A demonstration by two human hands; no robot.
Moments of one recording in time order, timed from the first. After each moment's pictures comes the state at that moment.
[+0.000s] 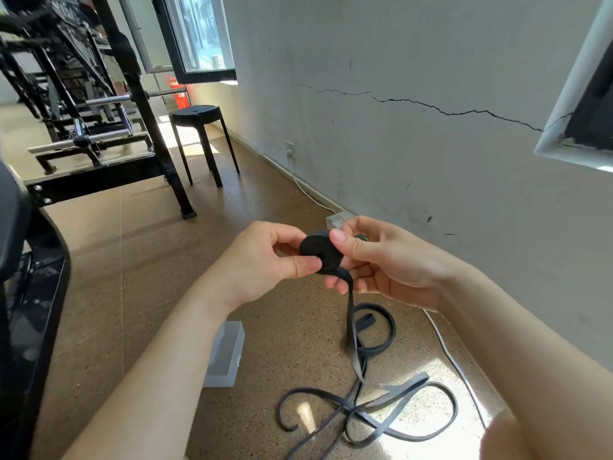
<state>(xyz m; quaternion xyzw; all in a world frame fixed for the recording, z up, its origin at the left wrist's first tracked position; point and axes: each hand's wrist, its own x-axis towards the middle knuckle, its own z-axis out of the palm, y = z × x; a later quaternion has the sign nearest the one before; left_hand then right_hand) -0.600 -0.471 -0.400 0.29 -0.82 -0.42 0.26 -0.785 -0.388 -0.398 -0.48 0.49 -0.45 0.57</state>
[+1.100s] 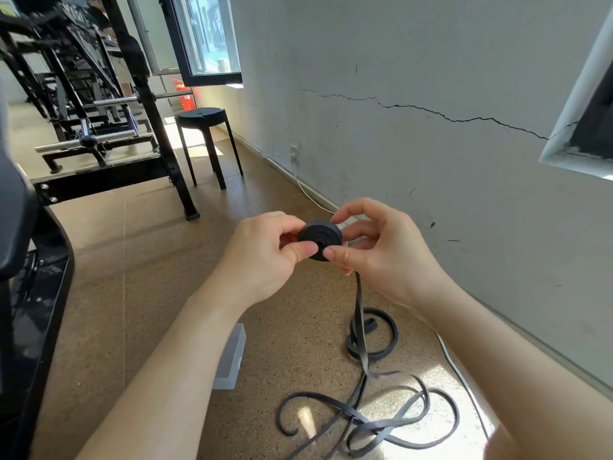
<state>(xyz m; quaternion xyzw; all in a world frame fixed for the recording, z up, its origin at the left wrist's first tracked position) -0.605 -0.468 -0.395 0.37 -0.86 -0.18 0.31 -0.768 -0.392 -0.398 -0.59 0.58 -0.51 0.24</state>
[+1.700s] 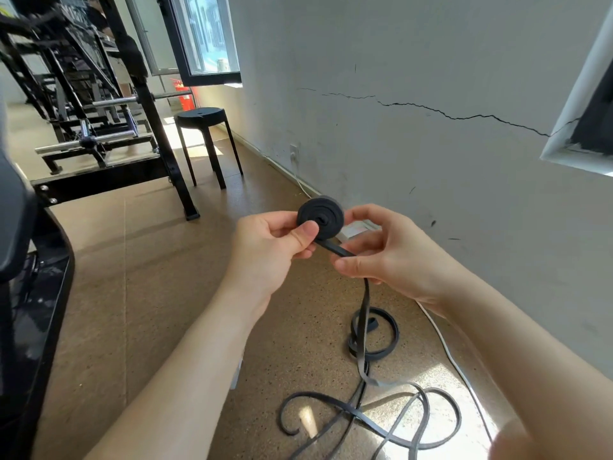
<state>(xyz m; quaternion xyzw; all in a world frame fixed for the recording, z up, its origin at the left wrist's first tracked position) -0.621 -0.458 -0.400 0.38 -0.63 -0.50 0.45 -0.782 -0.388 -0.394 -0.56 0.59 -0.46 0.36</state>
